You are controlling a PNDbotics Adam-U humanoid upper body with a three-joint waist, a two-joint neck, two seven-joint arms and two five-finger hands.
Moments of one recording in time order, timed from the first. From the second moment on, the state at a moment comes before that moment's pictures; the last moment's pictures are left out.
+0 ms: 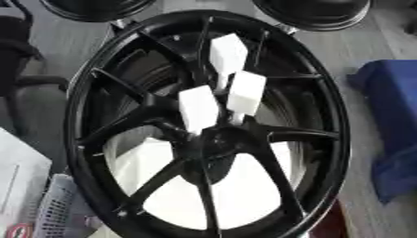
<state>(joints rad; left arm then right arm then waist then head) -0.27 0.41 0.15 -1.98 0.24 0.15 0.30 -0.61 -1.24 0.00 -1.74 -0.50 -0.59 0.59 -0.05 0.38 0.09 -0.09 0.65</state>
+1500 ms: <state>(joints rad) -0.31 0.41 0.14 -1.98 0.24 0.15 0.29 -0.97 -0.96 0.31 -1.48 -0.12 -0.58 0.60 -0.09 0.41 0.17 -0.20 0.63</state>
